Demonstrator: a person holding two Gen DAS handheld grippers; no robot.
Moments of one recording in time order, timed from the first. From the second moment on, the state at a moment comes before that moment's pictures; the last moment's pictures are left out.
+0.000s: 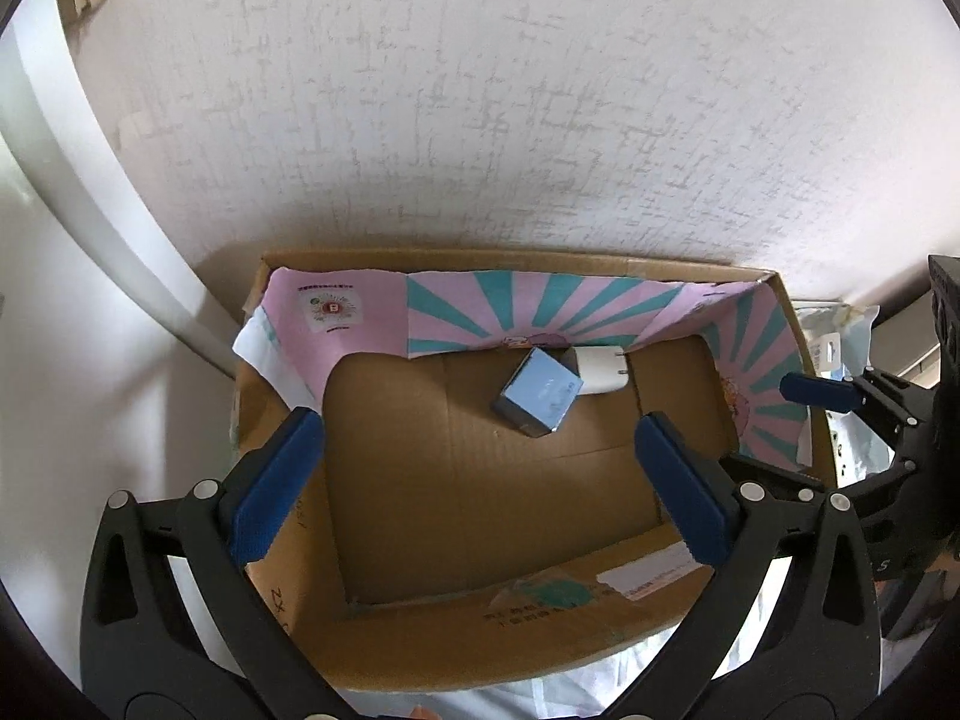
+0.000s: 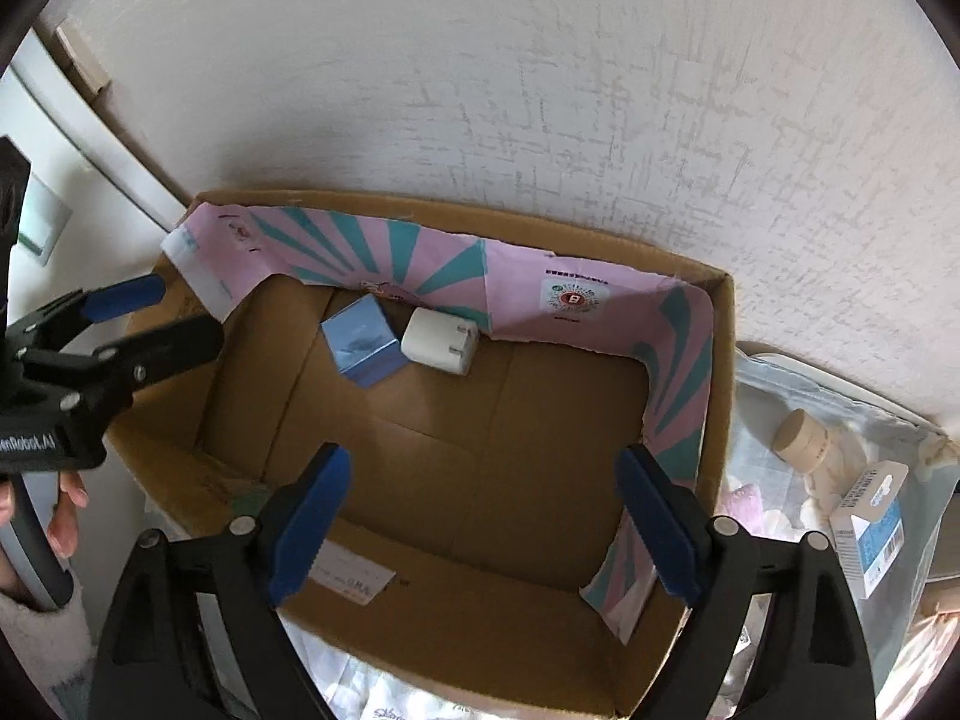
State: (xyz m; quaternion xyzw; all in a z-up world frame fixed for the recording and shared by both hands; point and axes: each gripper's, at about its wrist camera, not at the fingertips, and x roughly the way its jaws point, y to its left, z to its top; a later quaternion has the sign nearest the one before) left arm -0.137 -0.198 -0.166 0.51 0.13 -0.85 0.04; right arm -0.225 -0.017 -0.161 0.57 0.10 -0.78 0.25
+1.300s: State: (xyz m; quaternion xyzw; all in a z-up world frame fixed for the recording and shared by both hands) left arm -0.071 -0.052 -0.054 0.45 0.08 -0.89 0.02; right arm -0.205 0.127 -0.076 0.53 0.13 -0.80 0.26
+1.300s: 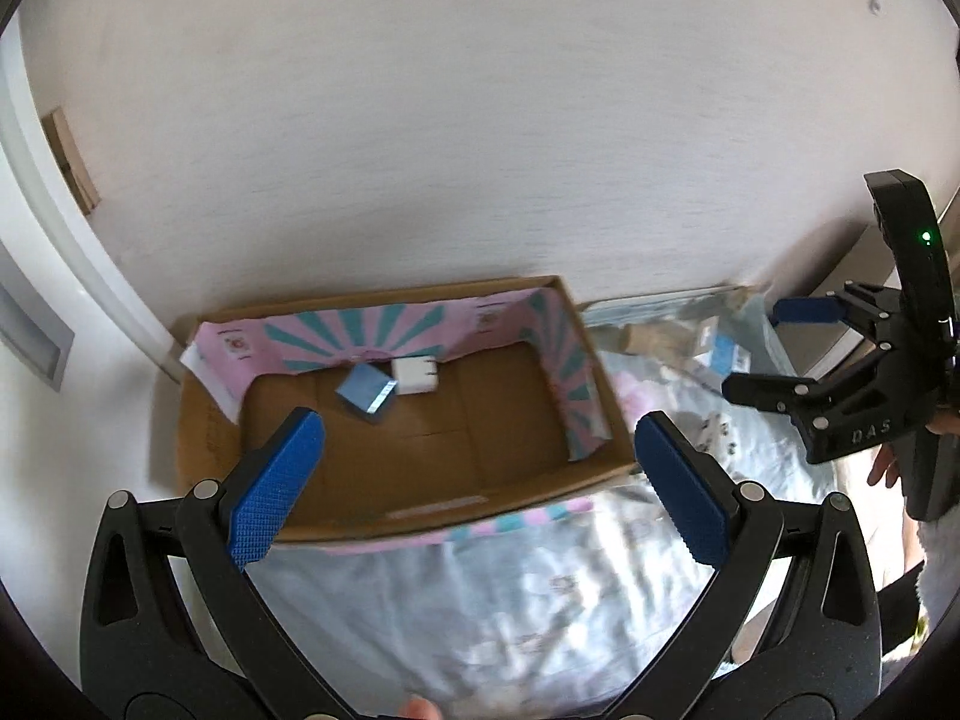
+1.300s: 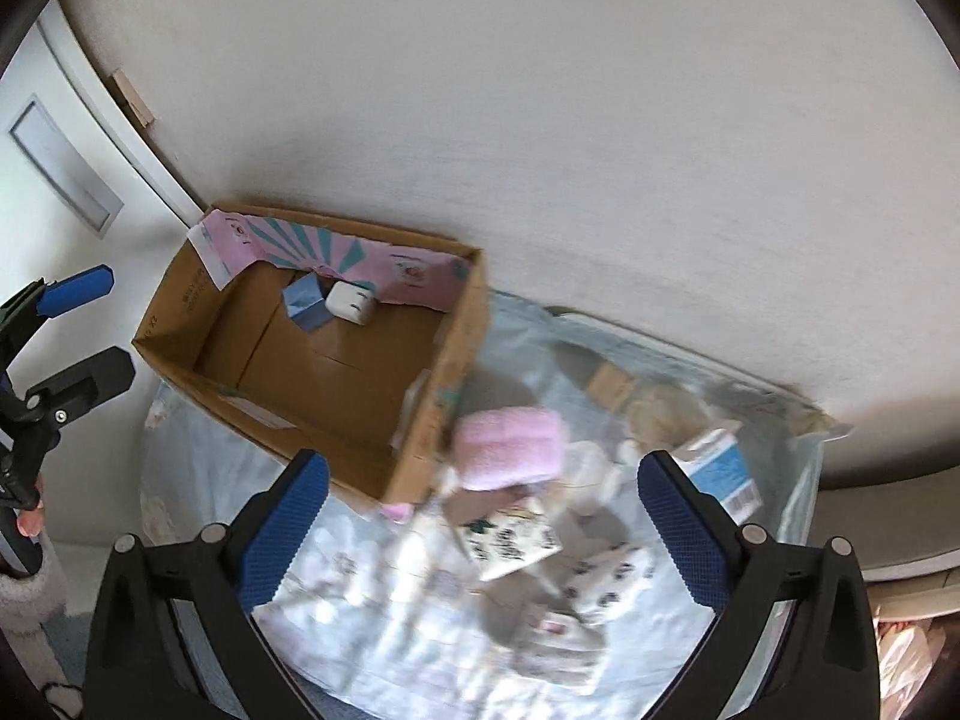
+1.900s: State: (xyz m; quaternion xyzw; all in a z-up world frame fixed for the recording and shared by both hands) left arm -0.062 0.076 -0.094 0.47 0.17 -0.86 0.09; right arm -0.223 0.235 -0.085 0.49 0.19 -0.79 0.31
